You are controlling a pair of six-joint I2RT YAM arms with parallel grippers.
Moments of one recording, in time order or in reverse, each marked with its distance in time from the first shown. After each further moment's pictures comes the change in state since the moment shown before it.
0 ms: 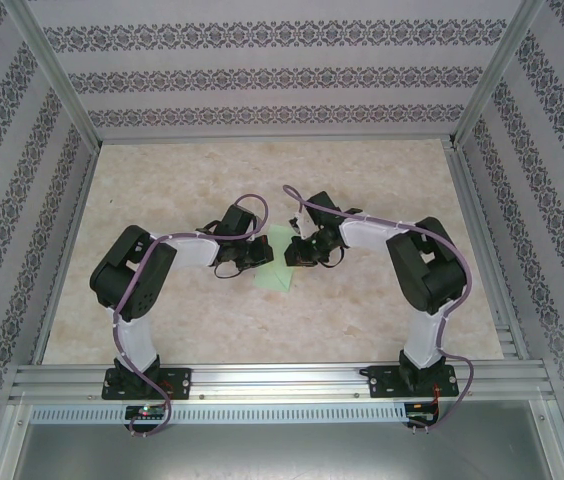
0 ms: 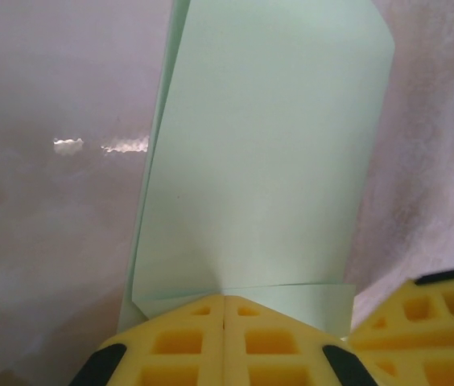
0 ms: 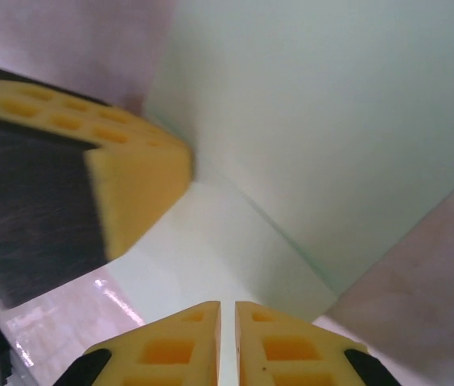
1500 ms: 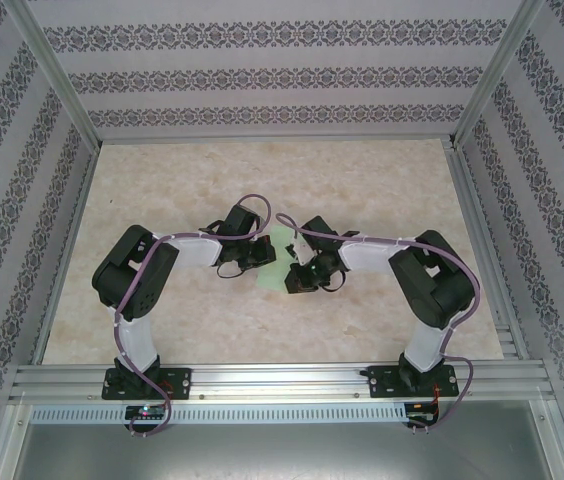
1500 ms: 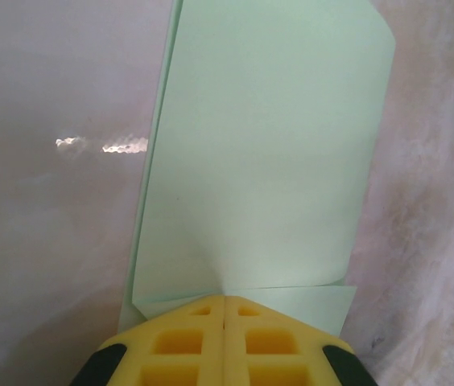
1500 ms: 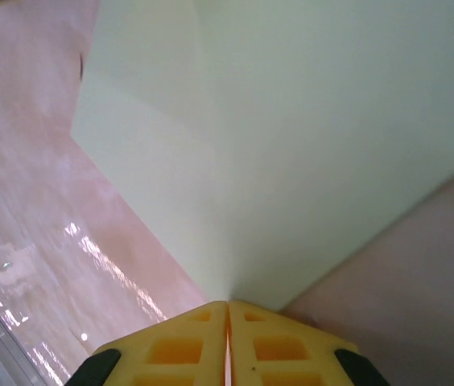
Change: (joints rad) left arm -0.015 0.012 0.018 -0.008 -0.013 -0.012; right arm 0.097 -0.095 -0.192 0.032 0.019 0.002
